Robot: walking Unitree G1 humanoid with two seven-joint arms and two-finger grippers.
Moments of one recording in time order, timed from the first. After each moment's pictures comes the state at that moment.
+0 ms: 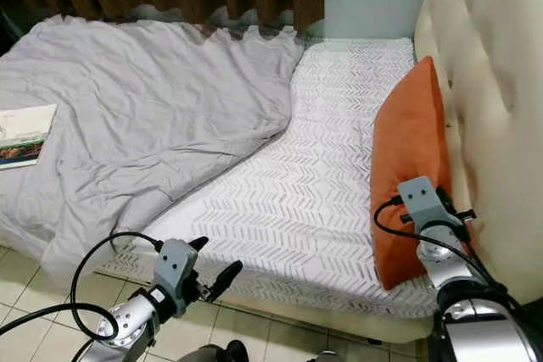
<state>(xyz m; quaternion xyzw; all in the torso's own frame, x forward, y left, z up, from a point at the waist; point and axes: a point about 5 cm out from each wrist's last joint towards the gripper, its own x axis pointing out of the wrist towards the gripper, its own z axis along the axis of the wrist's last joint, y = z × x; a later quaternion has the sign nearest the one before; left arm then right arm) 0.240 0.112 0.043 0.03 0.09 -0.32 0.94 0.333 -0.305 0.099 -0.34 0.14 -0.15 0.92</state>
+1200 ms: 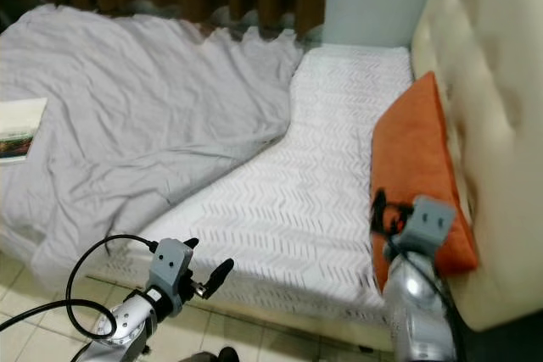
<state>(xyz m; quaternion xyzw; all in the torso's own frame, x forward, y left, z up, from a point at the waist) 0.250 0.121 0.044 0.04 0.09 -0.26 0.96 0.274 -0.237 0.088 0.09 0.01 -0.16 0.98</state>
